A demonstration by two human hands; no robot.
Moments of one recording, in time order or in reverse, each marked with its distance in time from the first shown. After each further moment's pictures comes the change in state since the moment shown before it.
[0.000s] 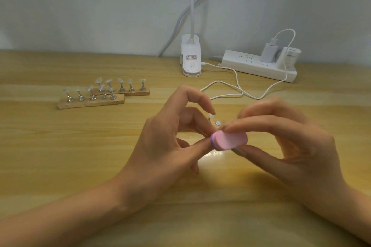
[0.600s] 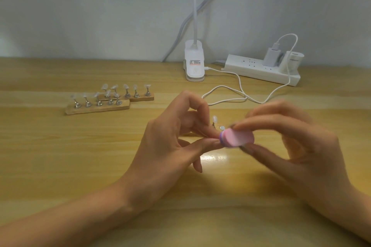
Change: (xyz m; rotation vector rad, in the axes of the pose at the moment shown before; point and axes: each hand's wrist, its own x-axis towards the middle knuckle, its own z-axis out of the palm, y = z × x) left_hand 0.003 -0.003 -0.005 -0.017 0.023 0.007; right_hand 0.001 0.000 0.000 -0.014 0.027 0.015
